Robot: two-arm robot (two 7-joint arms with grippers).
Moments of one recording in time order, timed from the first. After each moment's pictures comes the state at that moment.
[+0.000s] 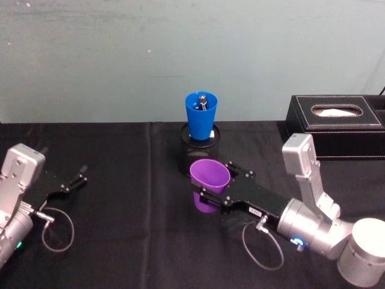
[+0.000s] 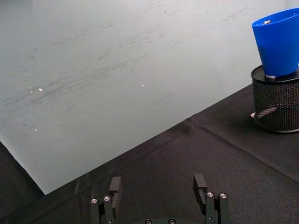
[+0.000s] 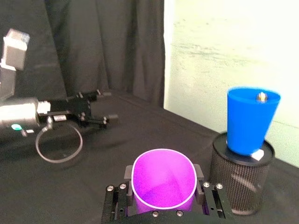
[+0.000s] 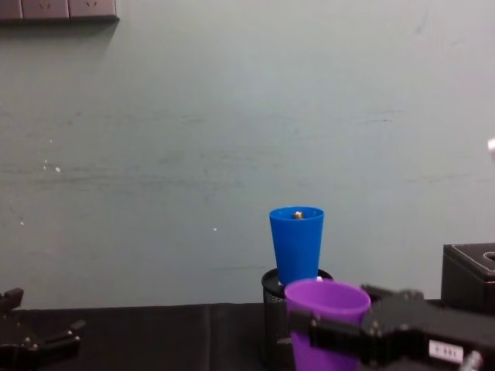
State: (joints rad) left arm -0.20 0.60 0.45 -1.41 -0.25 -0.12 0.03; right arm 0.23 0.40 -0.42 -1.45 0.39 -0.07 0.55
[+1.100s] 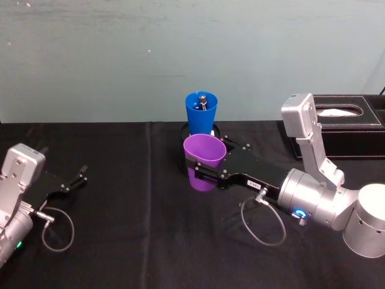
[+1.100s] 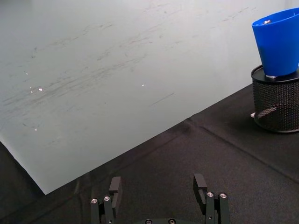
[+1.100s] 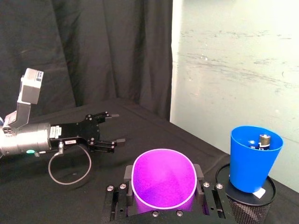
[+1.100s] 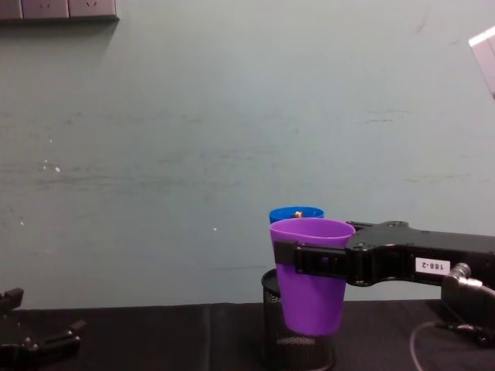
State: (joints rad) left arm -0.20 0.60 0.45 -1.41 -0.25 -0.12 0.03; right arm 0.31 0.46 -0.45 -1.58 0.46 0.10 0.53
